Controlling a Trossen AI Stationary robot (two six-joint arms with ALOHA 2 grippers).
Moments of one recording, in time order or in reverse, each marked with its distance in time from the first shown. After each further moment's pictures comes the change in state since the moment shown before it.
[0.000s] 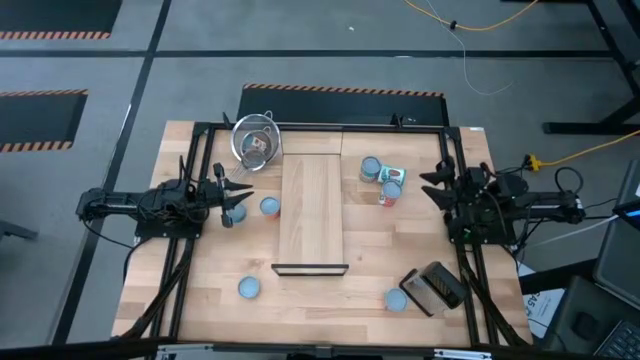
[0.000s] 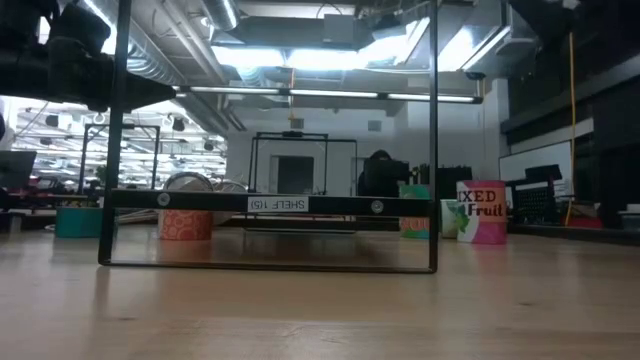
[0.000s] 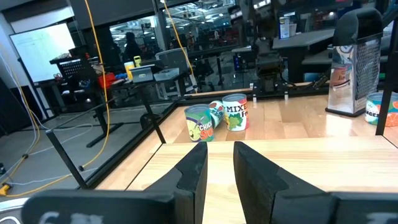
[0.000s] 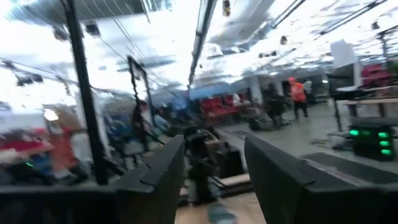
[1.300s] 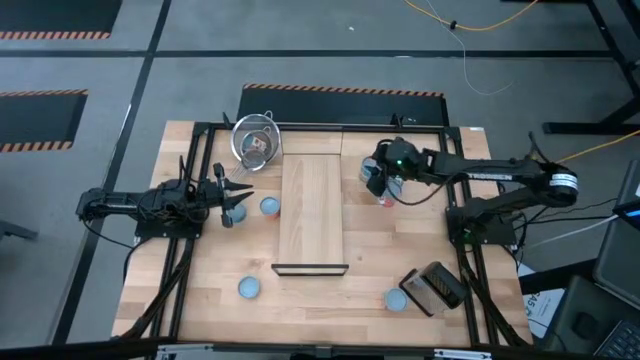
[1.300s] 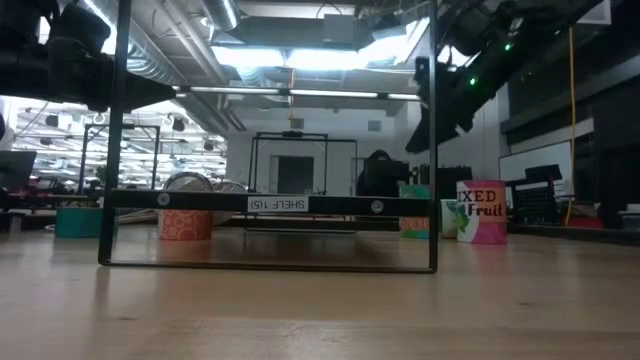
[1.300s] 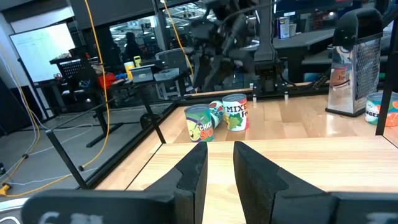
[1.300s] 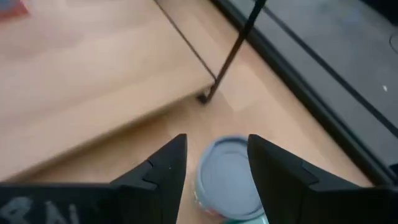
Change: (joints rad) left arm 0.000 0.000 0.000 0.000 0.000 0.000; right arm -0.385 1.118 0.509 -0.474 0.083 -0.080
